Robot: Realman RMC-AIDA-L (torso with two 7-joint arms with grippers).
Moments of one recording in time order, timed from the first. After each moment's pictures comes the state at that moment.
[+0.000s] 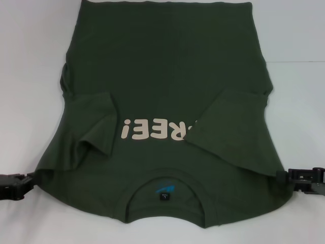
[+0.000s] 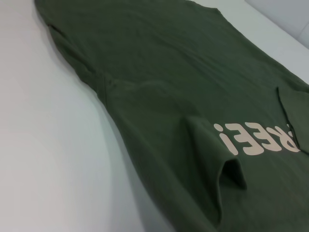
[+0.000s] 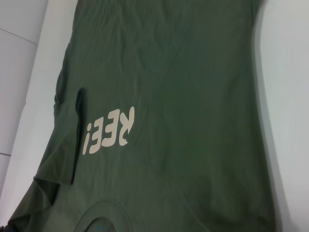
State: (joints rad) left arm -0.30 -2.16 0.44 0.97 2.30 1.45 -1.75; right arm 0.46 1.91 -0.67 -0.47 -2.14 -1.42 2.23
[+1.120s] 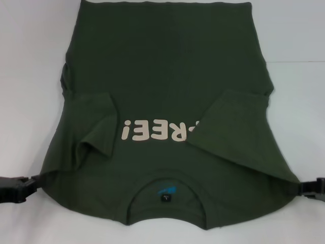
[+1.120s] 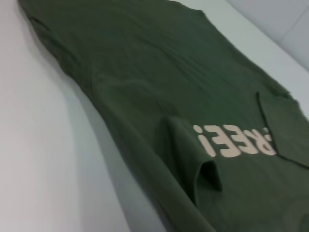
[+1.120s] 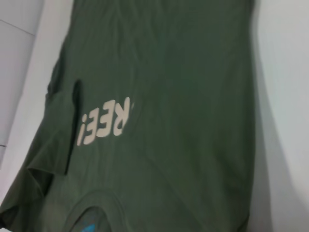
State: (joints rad) left arm -0.31 -2.15 0.42 0.97 2.30 1.52 -1.78; right arm 0.43 1.93 -0.61 -0.48 -2.20 -1.44 2.17
